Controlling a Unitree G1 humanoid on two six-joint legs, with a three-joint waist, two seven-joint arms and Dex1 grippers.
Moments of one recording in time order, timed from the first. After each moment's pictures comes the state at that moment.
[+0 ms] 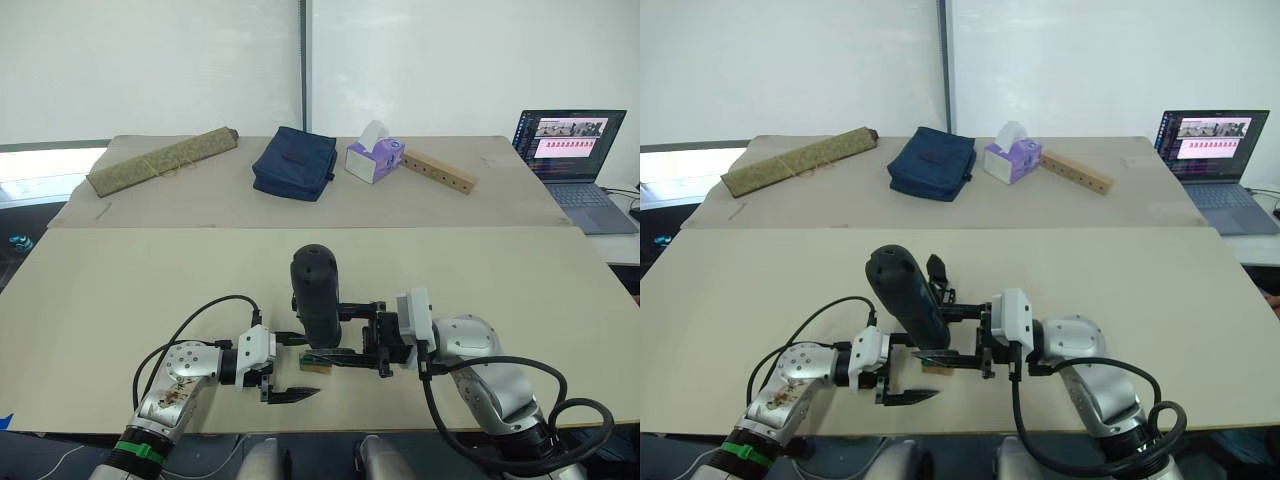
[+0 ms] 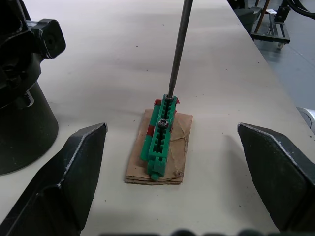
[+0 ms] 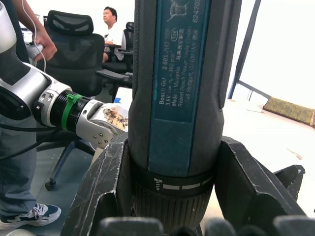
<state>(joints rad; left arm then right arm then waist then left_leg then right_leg) -0.12 0.50 -0.24 0.08 -0.24 -0.13 -1.22 -0.21 -0.40 0.23 -0.38 0.45 0.11 1.08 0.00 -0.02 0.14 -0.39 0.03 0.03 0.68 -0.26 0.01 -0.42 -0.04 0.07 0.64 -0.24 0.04</state>
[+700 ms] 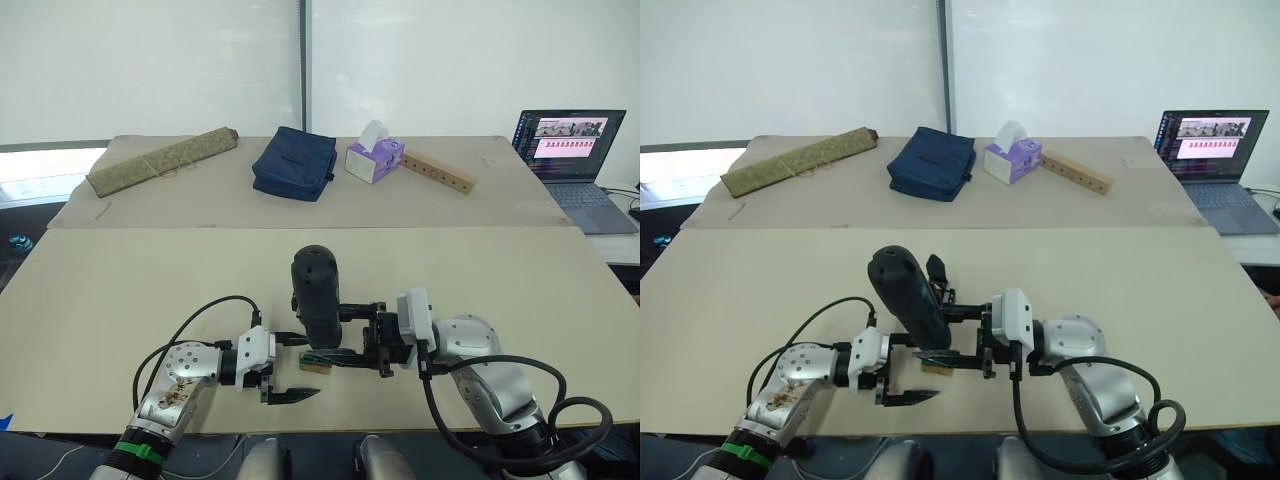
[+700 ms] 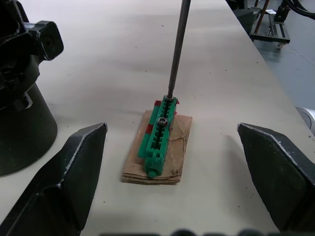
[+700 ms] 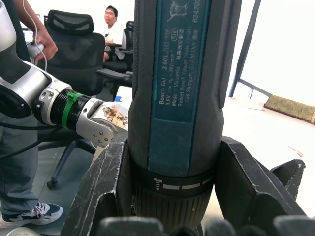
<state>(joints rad) -0.12 0.50 -0.24 0.09 -0.24 -0.15 -1.22 -0.21 -0.40 0.23 -0.37 0.45 0.11 1.09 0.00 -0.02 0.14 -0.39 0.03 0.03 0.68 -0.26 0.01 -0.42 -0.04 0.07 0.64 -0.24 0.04</state>
